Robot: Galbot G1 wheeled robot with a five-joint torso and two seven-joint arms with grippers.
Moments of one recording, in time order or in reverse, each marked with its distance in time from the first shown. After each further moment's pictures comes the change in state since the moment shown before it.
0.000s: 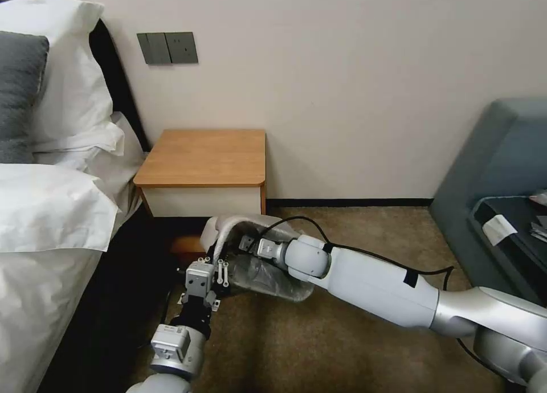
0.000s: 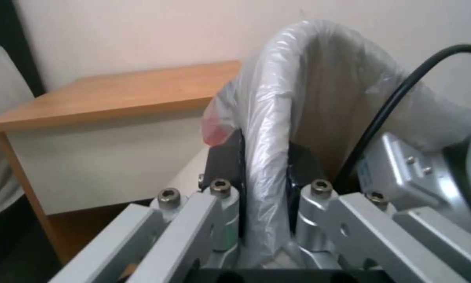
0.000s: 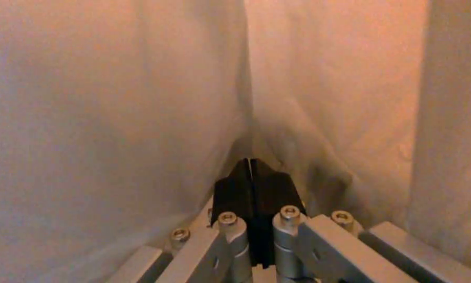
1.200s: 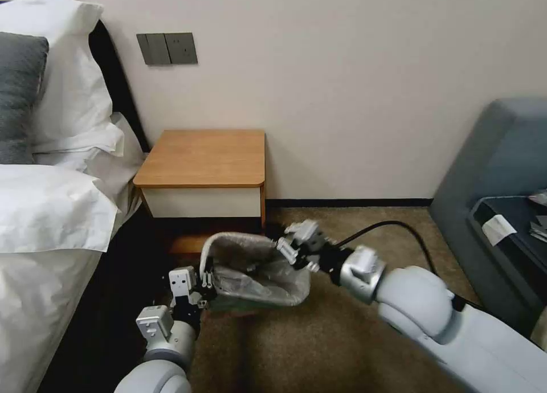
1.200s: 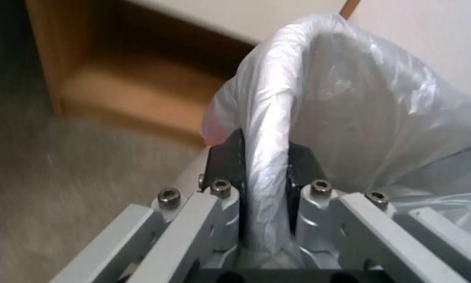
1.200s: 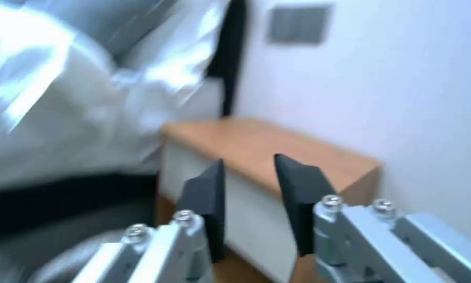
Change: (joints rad) left arm -0.066 0.003 -0.066 0.066 -0.589 0.347 -0.252; right arm -0.784 -0.281 0.851 0.739 0.197 0.303 0.161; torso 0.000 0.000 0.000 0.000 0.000
